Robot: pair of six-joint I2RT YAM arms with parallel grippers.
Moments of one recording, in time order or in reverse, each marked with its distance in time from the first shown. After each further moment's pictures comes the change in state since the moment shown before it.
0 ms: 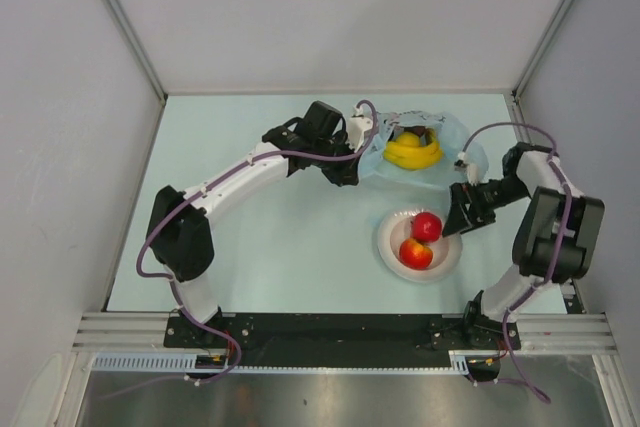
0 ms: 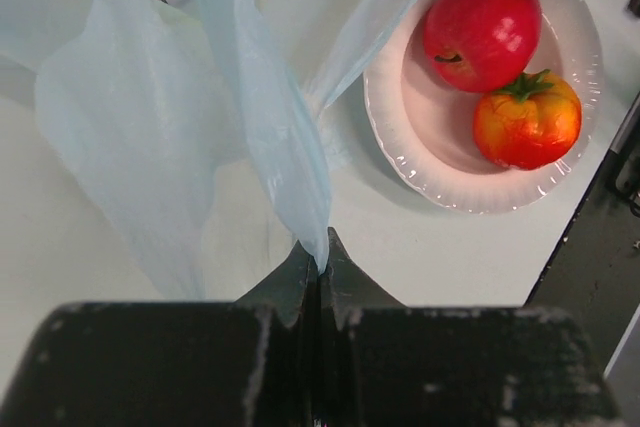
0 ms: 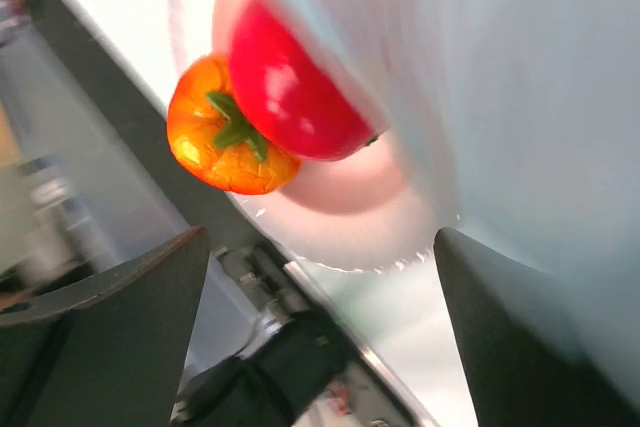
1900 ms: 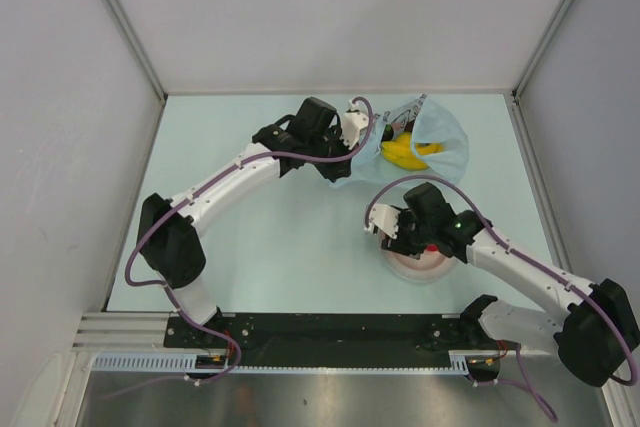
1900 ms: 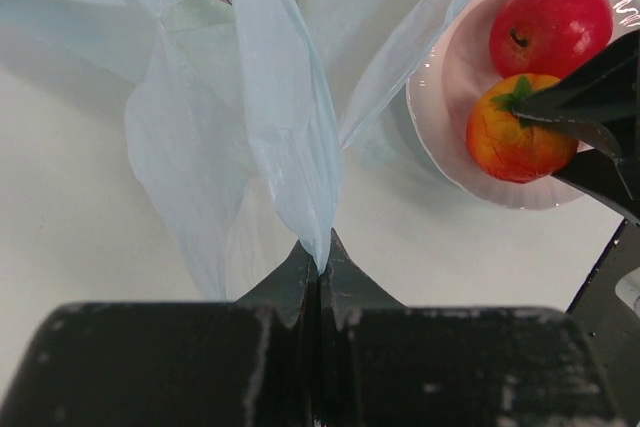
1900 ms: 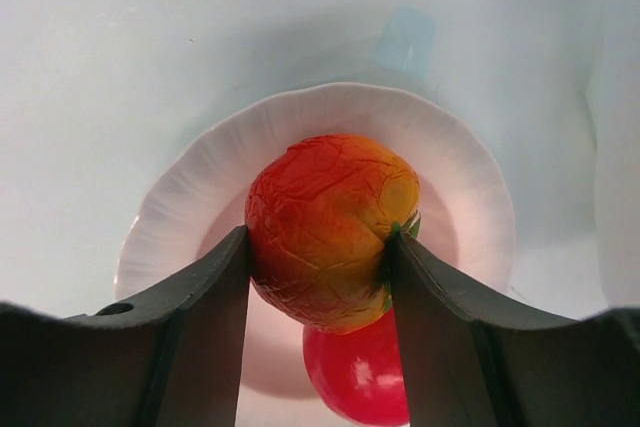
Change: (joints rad) left arm 0.000 -0.063 0.004 -0.027 -0.104 0.074; right arm 0.925 -0.635 -0.455 0.755 0.554 0.069
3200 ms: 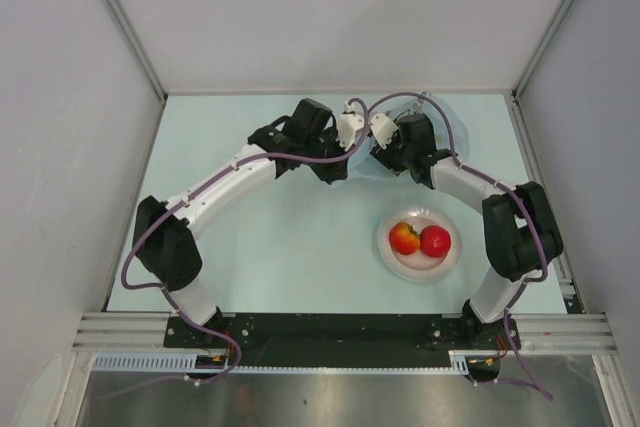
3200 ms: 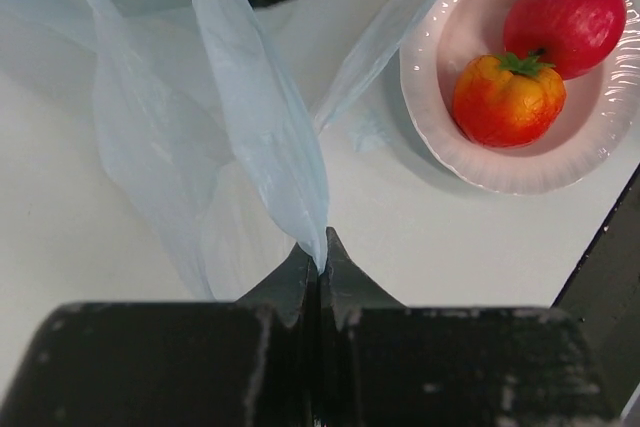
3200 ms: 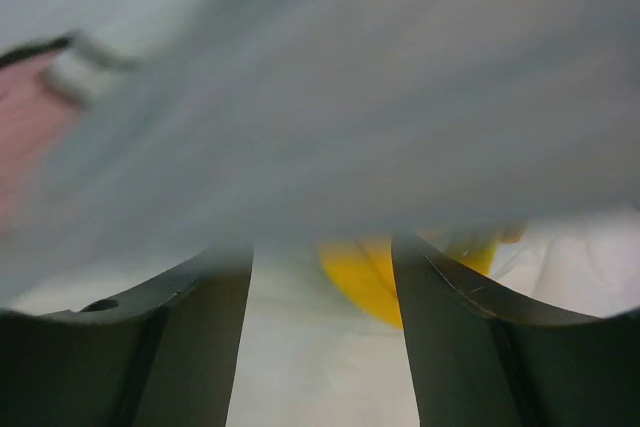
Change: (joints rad) left arm 0.013 -0.021 -0.023 -0.014 0.021 -0.007; right arm -0.260 0.626 0.414 0.503 0.175 0.116
